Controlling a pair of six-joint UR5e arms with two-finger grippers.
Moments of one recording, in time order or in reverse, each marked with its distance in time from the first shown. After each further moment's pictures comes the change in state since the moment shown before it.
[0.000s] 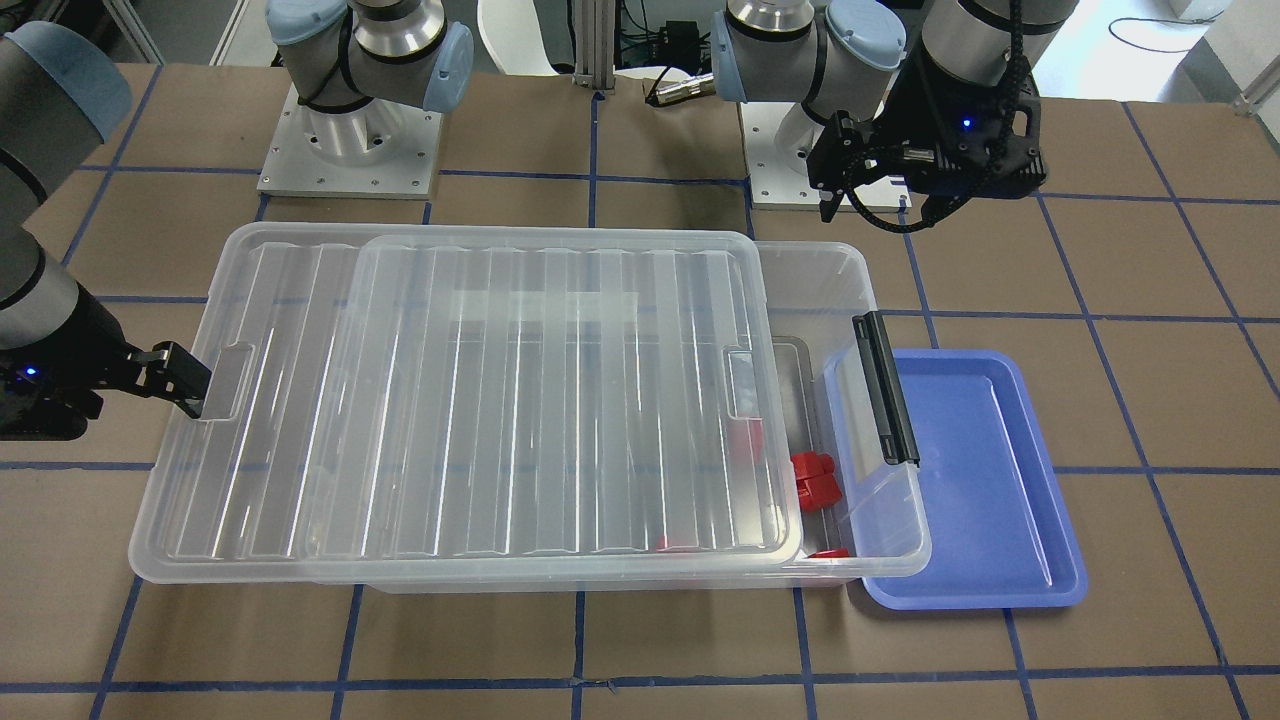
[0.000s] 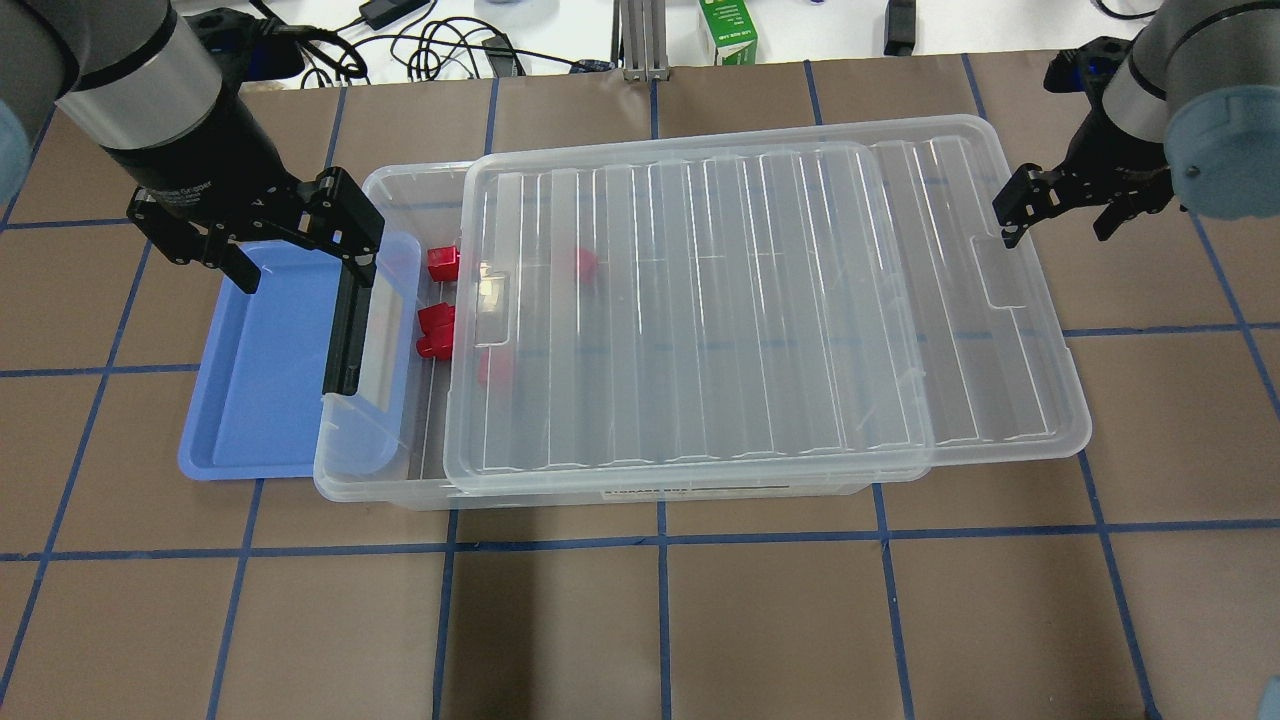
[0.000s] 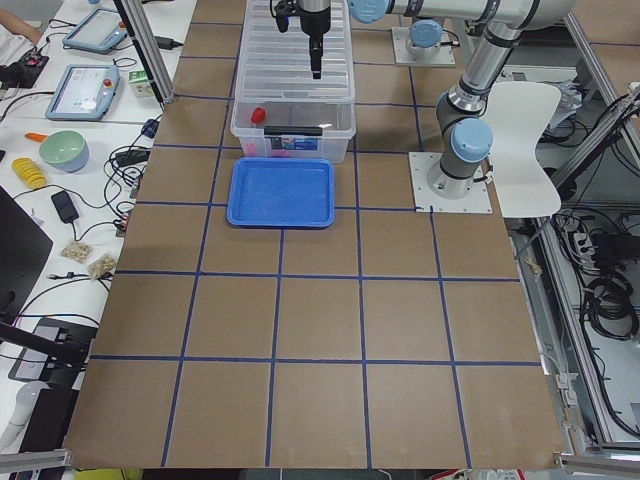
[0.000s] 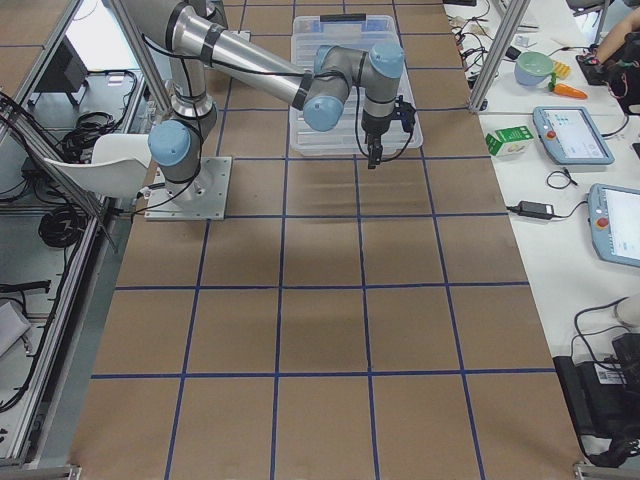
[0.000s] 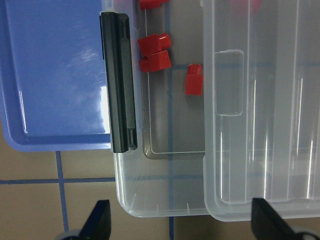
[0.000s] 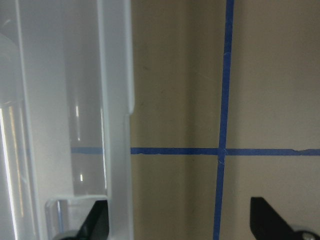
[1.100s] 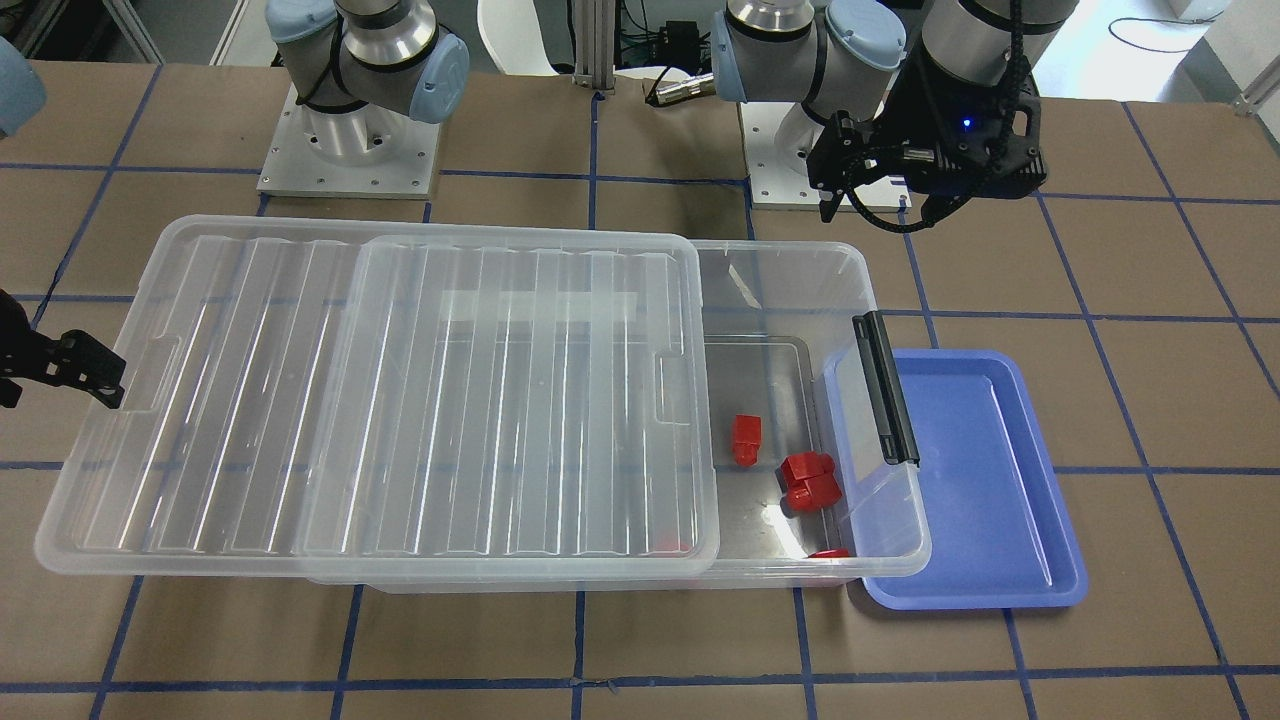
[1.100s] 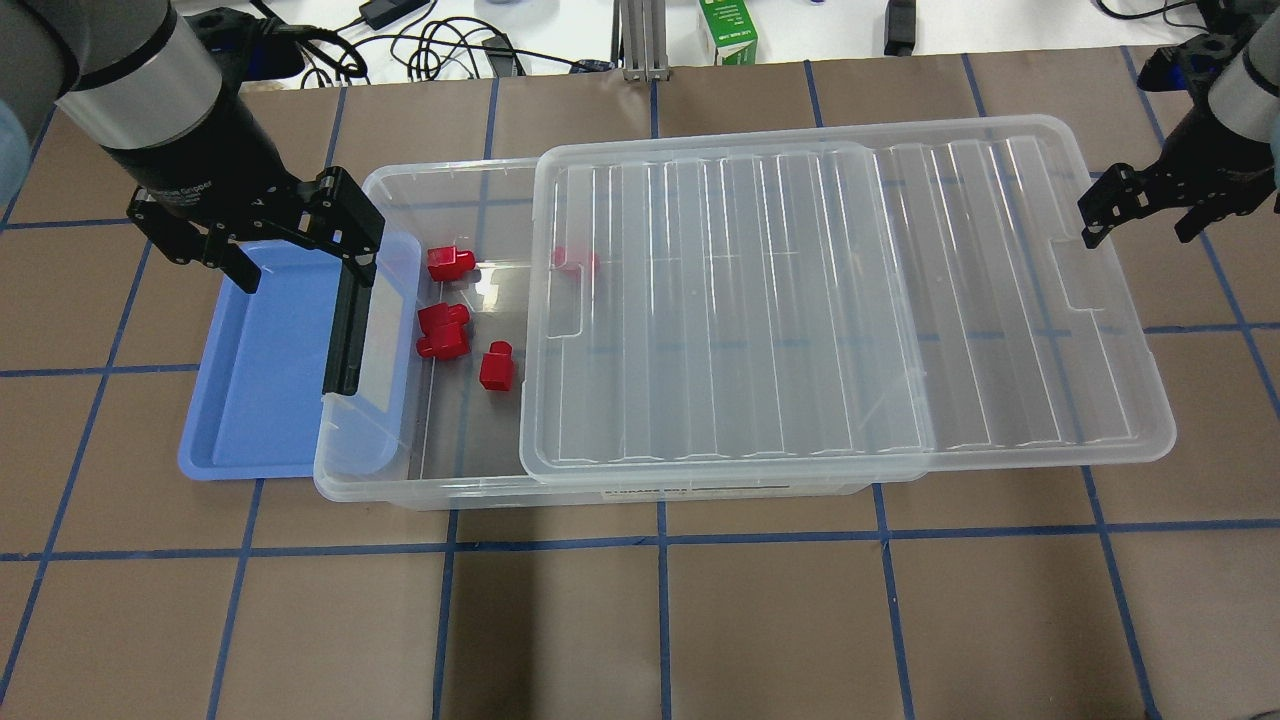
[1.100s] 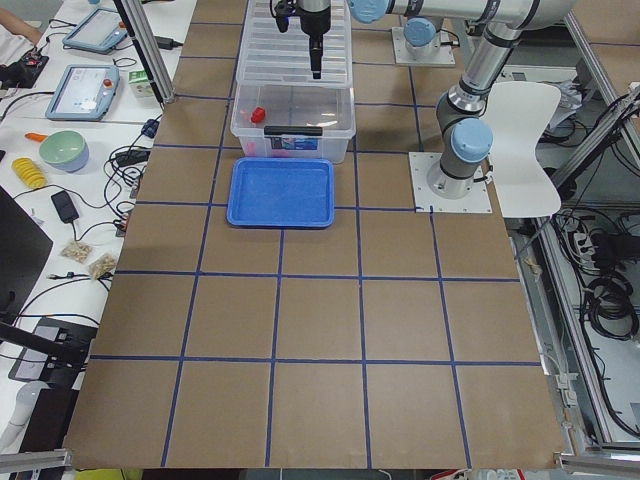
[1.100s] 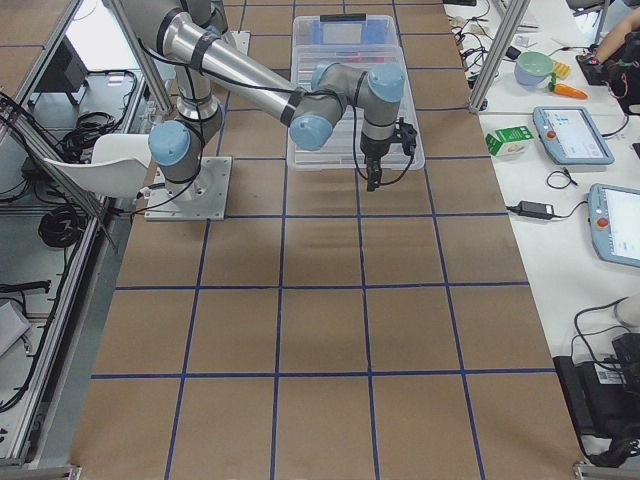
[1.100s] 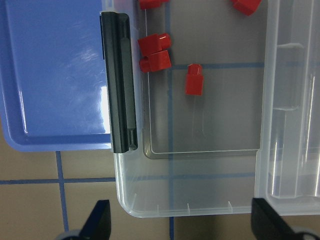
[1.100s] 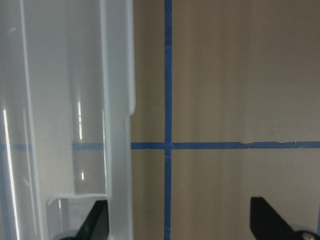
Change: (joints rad) left arm 0.000 0.000 0.000 0.001 -0.001 0.000; right arm -0.126 -0.002 -0.006 0.001 0.005 -0.104
